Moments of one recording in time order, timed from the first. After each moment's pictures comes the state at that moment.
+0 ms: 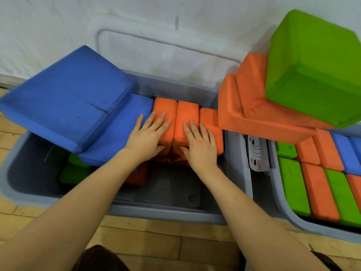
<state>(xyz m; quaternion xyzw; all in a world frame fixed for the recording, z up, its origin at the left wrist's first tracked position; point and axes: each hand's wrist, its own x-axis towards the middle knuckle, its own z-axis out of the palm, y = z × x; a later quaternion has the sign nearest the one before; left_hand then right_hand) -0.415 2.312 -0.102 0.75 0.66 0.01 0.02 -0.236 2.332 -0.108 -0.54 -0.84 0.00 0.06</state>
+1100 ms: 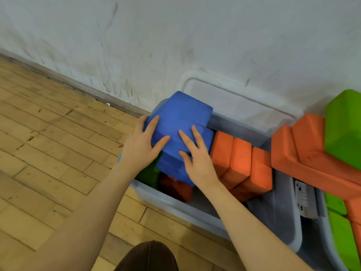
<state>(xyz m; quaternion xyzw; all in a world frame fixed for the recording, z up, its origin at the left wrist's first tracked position) -0.558 2.187 -0.025 0.55 0.76 0.35 0.00 -0.389 2.257 -0.039 -0.33 -0.86 0.25 0.29</state>
